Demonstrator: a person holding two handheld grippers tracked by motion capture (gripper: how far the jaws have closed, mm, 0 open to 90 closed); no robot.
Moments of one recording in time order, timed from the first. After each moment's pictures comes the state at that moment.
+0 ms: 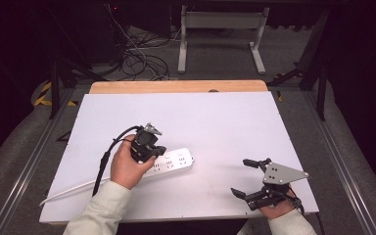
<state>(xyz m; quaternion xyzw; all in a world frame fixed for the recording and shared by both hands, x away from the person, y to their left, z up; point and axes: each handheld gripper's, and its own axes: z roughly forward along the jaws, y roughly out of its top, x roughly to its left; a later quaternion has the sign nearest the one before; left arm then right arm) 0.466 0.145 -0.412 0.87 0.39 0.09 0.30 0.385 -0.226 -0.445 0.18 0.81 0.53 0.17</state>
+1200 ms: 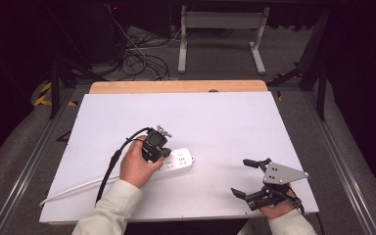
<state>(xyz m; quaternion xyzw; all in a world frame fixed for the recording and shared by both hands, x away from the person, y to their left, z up) 0.481 0.129 -0.436 0.88 0.39 0.09 0.26 0.386 -0.227 -0.445 0.18 0.81 0.53 0.17</state>
